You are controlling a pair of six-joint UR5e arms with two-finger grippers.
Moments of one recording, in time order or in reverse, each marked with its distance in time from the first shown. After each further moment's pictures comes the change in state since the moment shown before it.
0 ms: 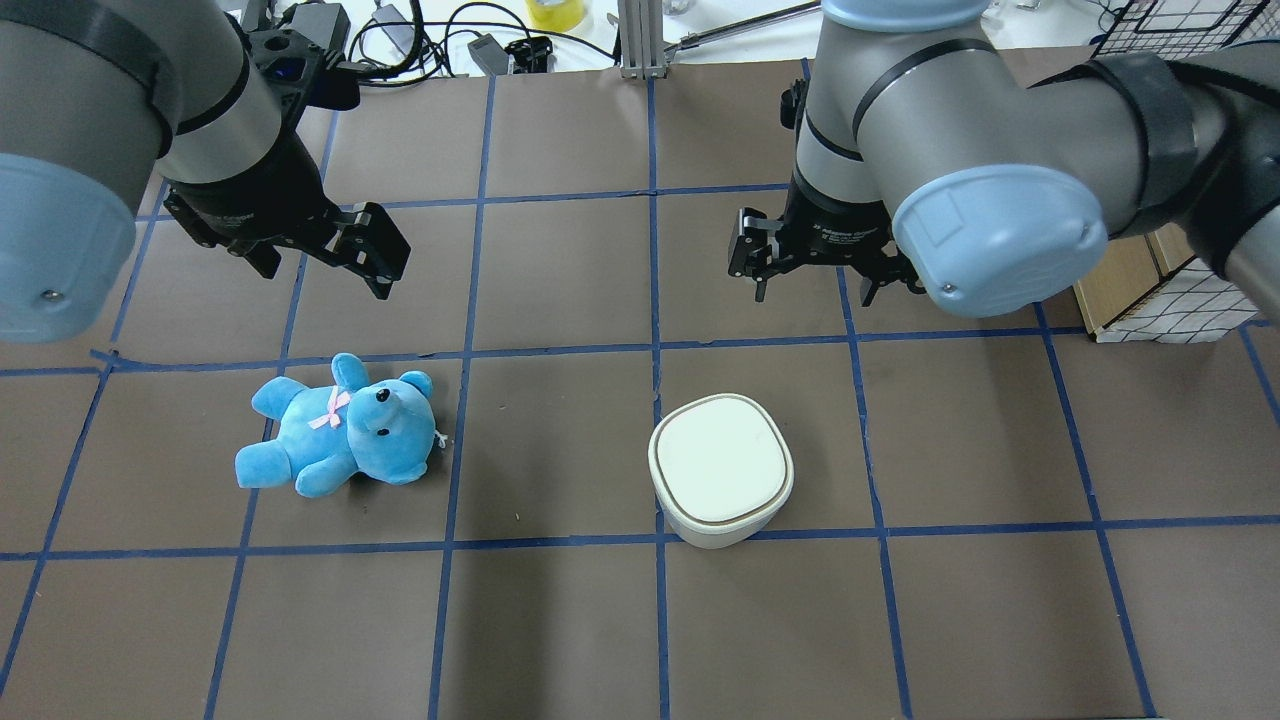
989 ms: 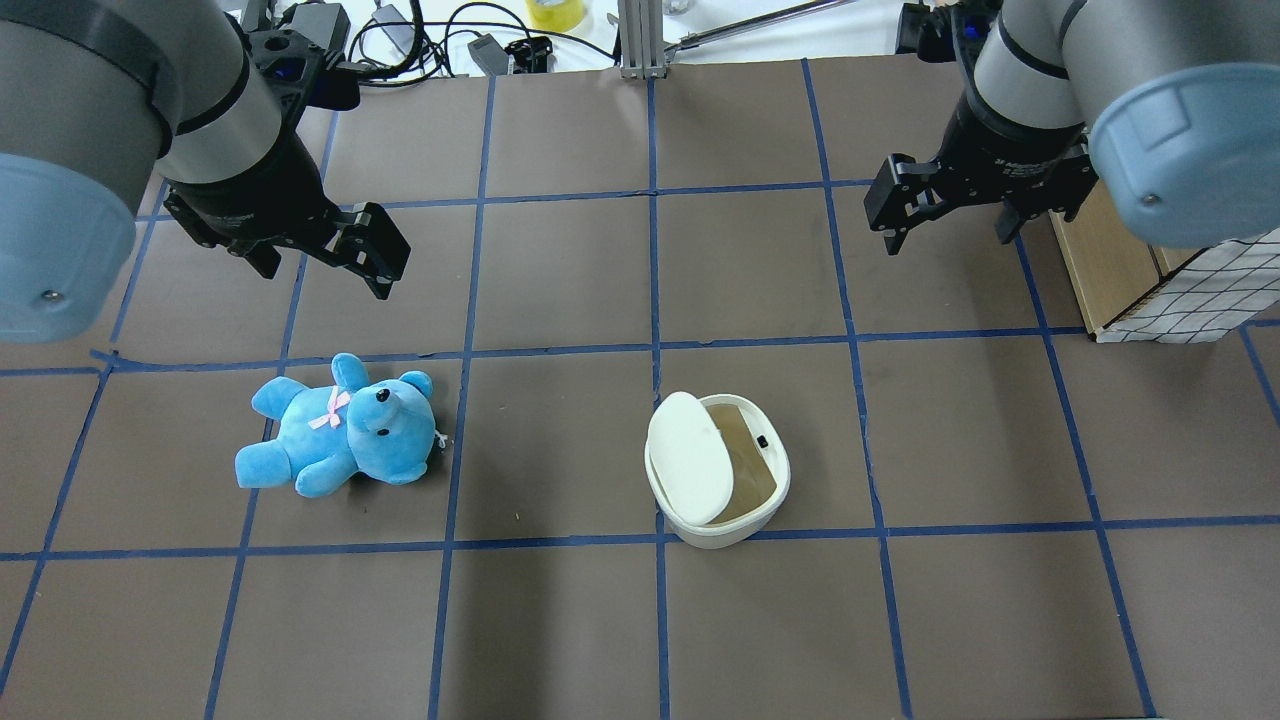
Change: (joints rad) left arm 0.000 0.000 0.000 0.000 0.000 0.000; right arm -0.194 -0.068 -0.027 0.073 -0.009 -0.320
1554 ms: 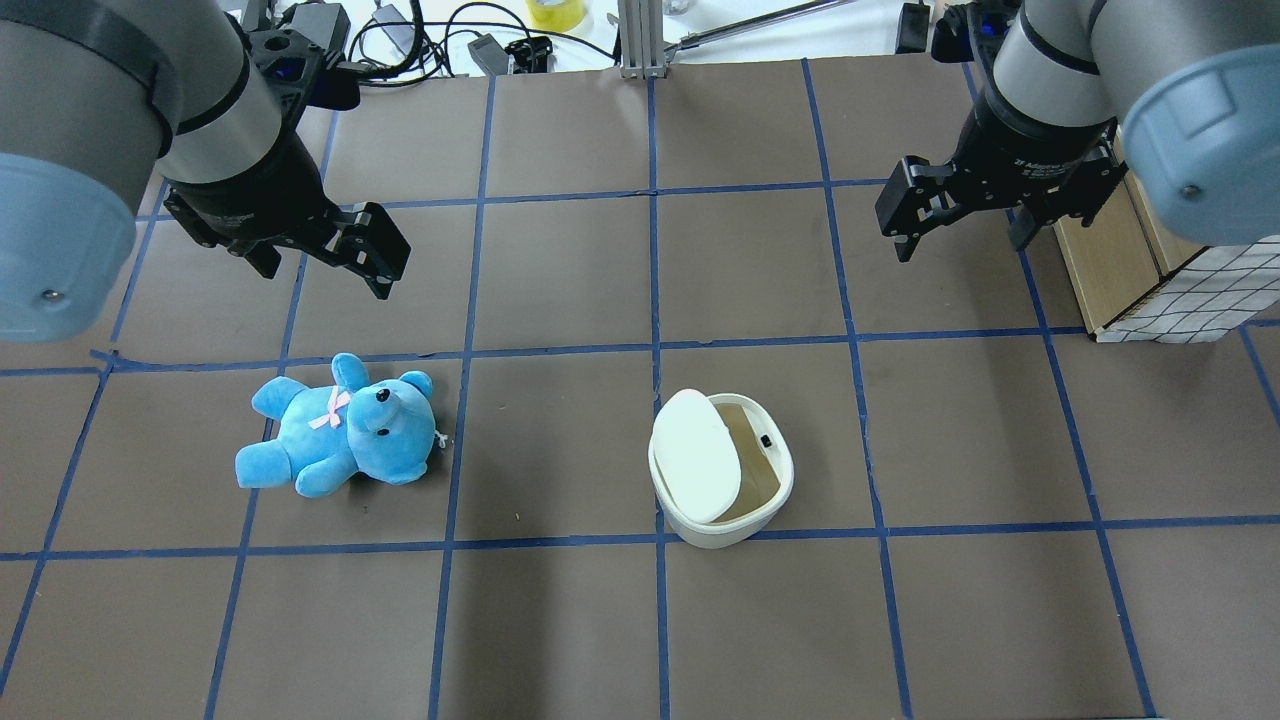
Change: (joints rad) left arm 0.000 0.000 0.000 0.000 0.000 0.000; right arm -0.001 -0.024 -0.007 0.052 0.008 -0.004
